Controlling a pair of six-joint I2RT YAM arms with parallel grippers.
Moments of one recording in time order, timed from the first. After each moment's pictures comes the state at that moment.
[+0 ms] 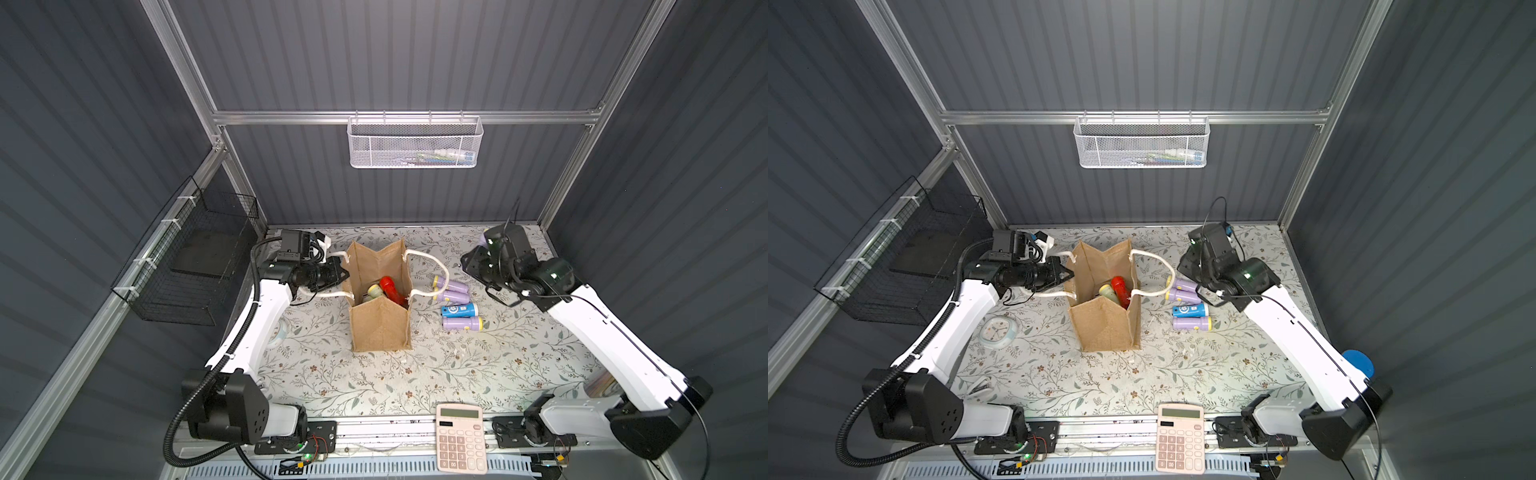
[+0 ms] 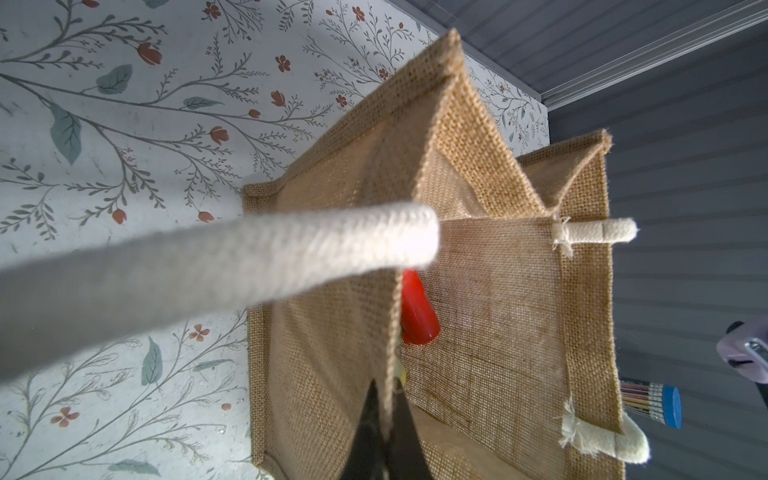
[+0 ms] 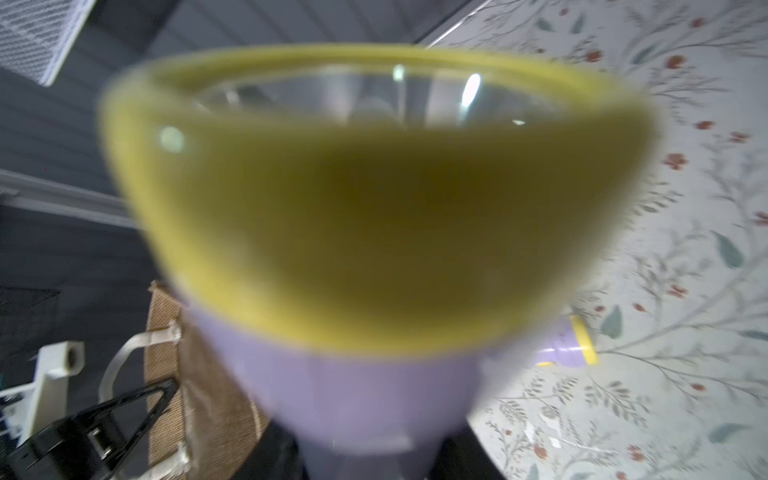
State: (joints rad) left arm -0.15 1.38 1.27 -0.76 0.53 -0.40; right arm 0.59 1.34 1.52 -0.87 0.16 0.91
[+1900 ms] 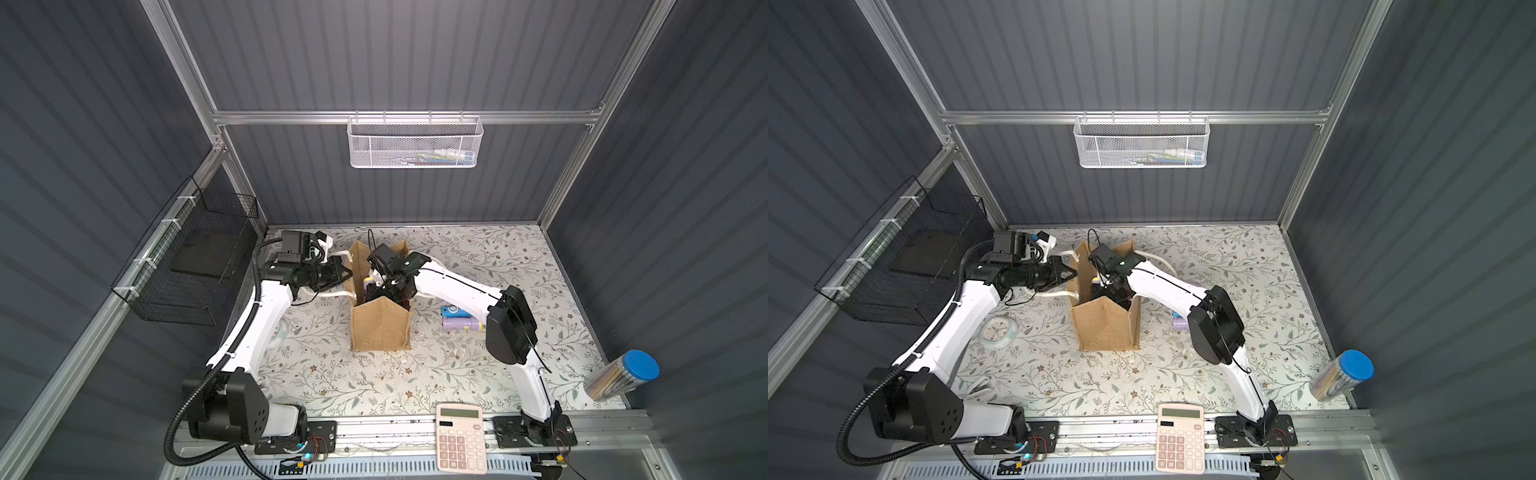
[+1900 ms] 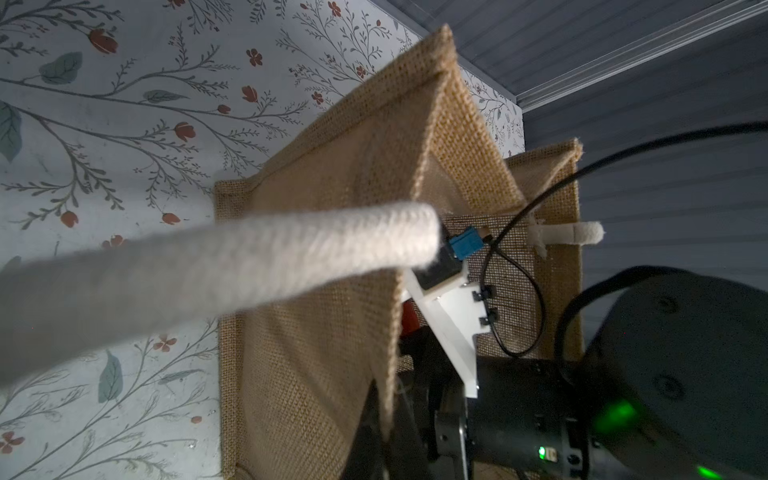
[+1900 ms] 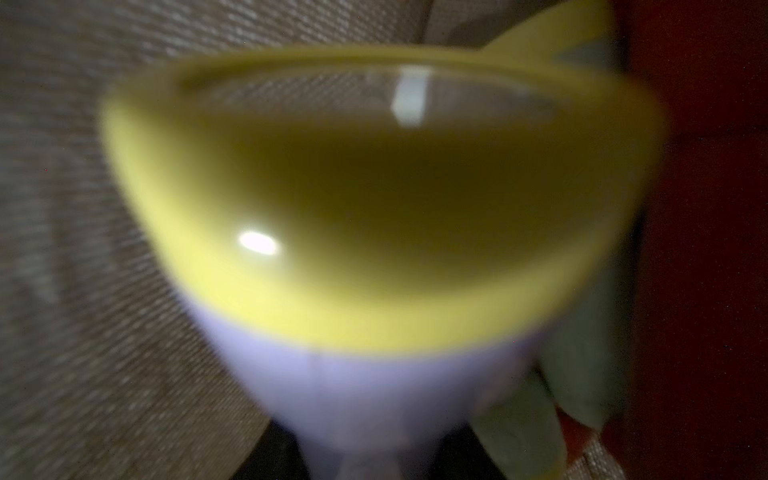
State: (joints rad) left arm -0.15 1.38 1.25 -0.70 0.59 -0.43; right arm 0.86 2.18 1.94 -0.92 -0.32 0.69
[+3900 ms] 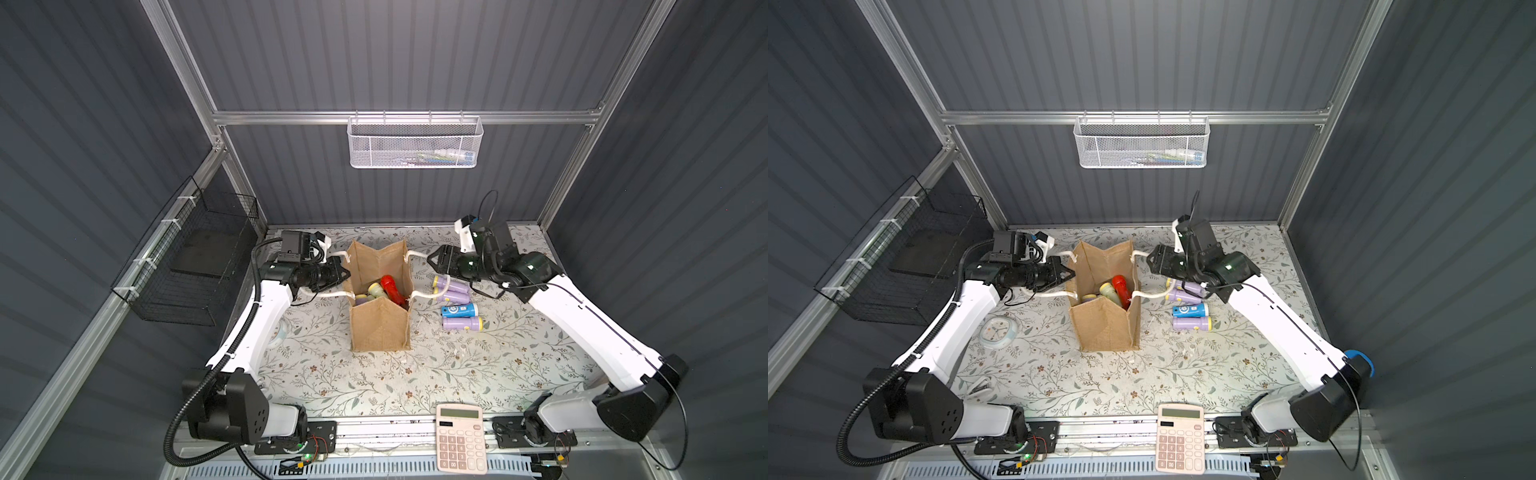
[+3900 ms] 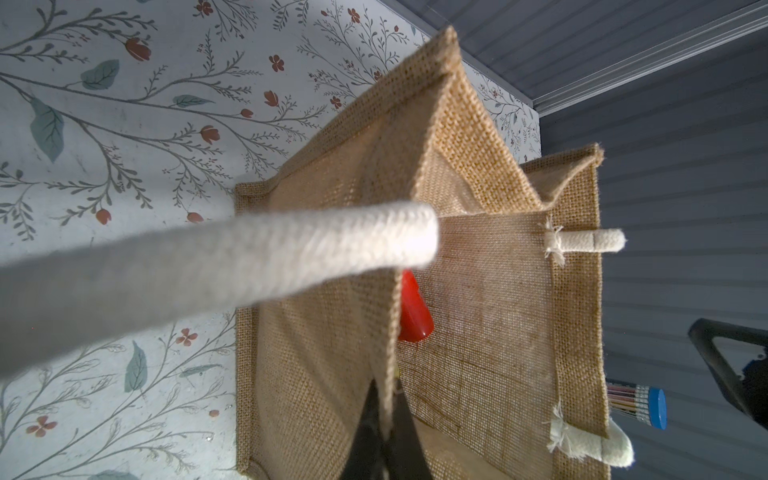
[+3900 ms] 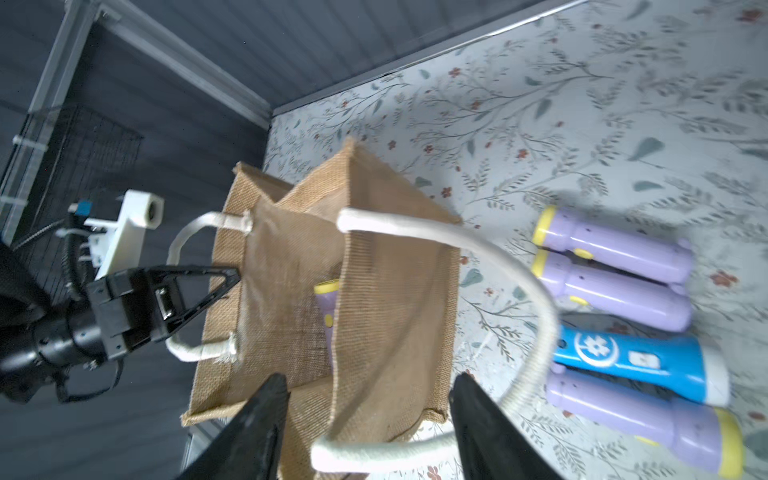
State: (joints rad) left arm -0.15 1.38 1.26 -0.72 0.55 -0.43; right arm 0.57 1.36 1.44 -0.74 -0.09 0.71
